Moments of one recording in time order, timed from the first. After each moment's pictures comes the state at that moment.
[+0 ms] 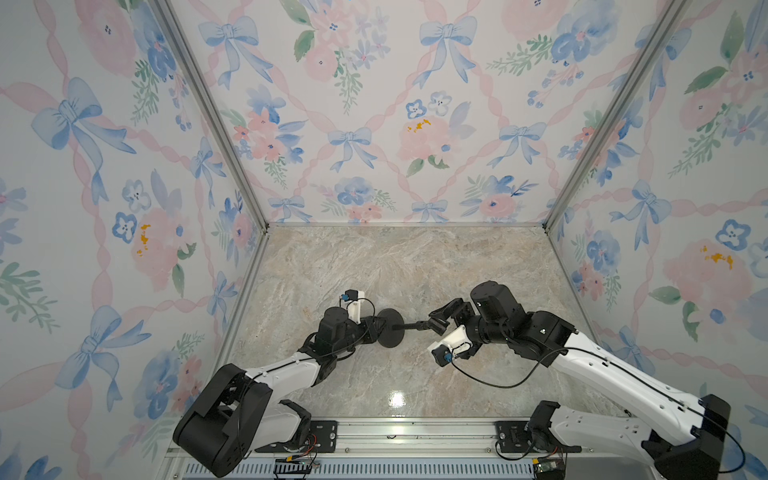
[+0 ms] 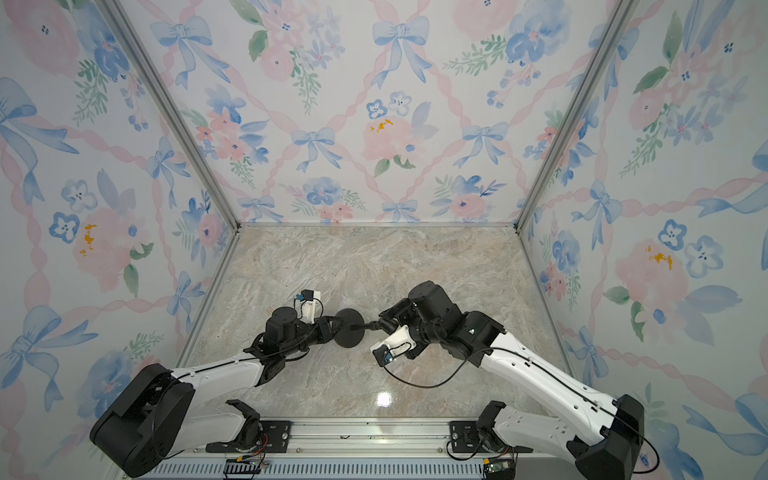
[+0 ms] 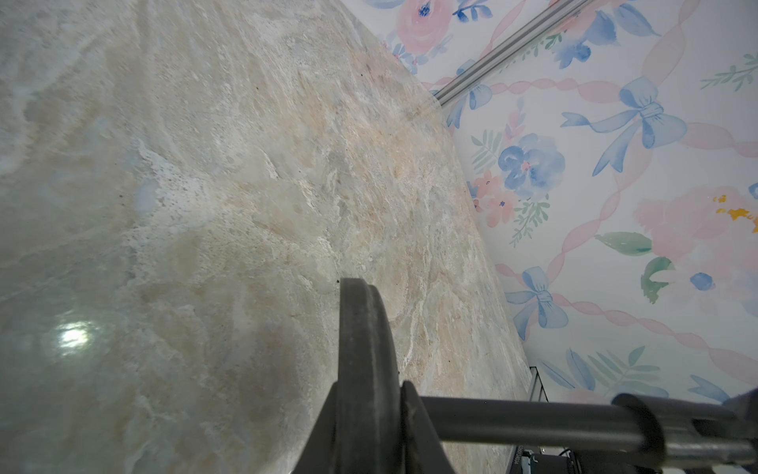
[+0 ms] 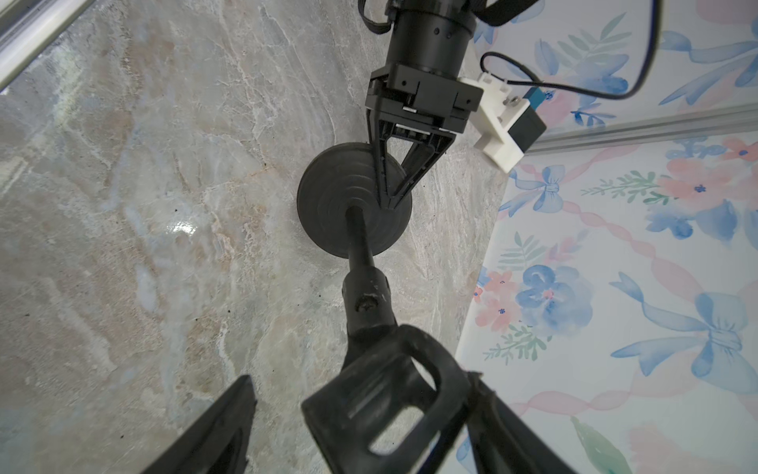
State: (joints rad) left arm -0.50 1.25 0.31 0.55 0.37 -0.77; right arm 0.84 1.10 1.01 -0.69 -0.15 -1.43
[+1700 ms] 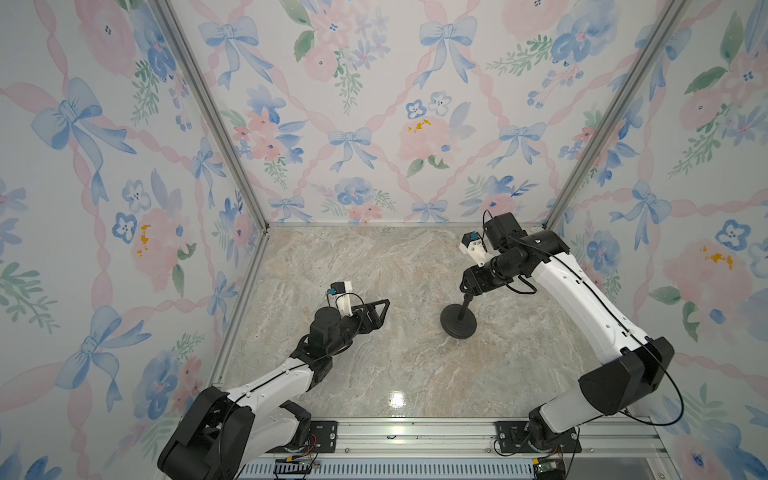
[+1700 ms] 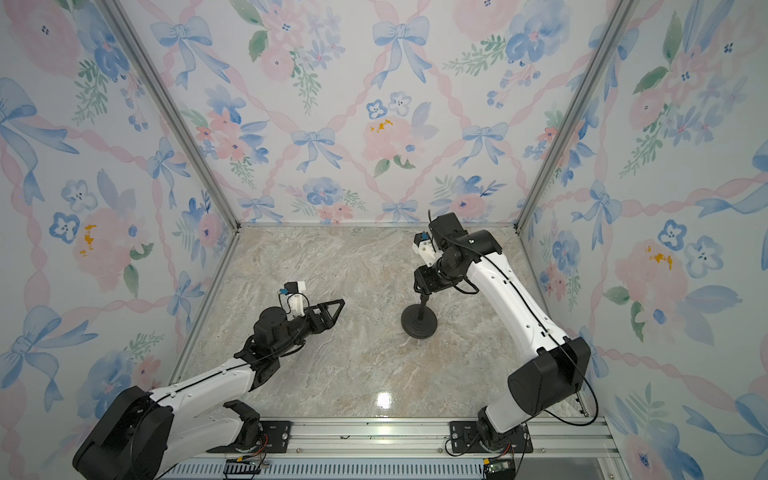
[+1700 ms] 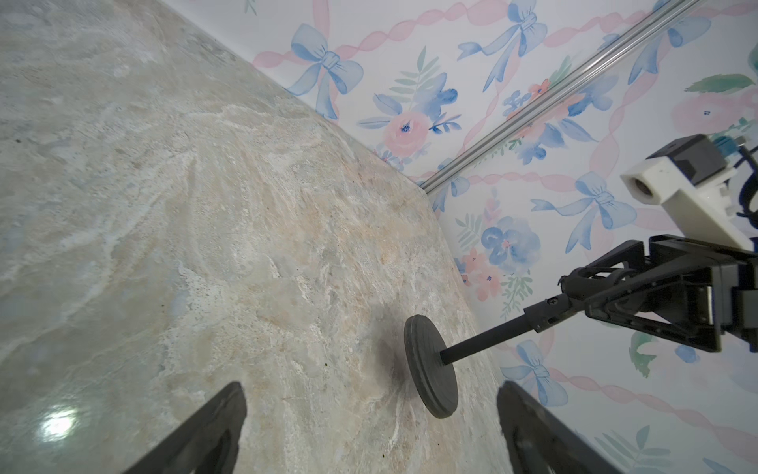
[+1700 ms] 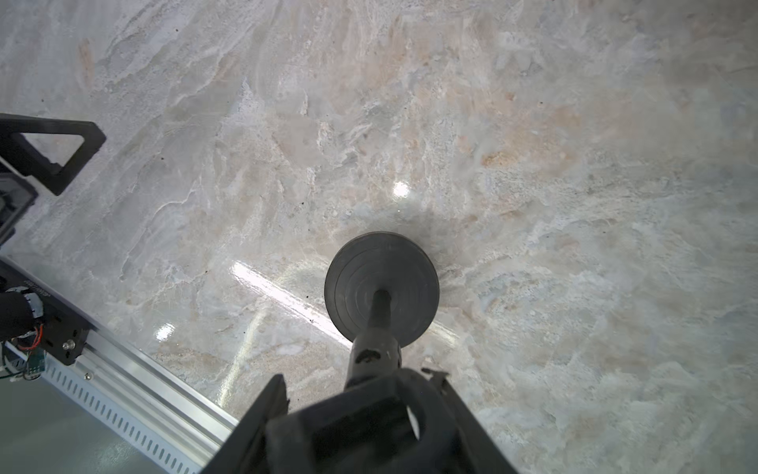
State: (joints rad) left arm -0.49 1.10 0.31 0.58 0.18 -0.79; right arm 0.40 1.59 1.67 -1.27 -0.16 -0.03
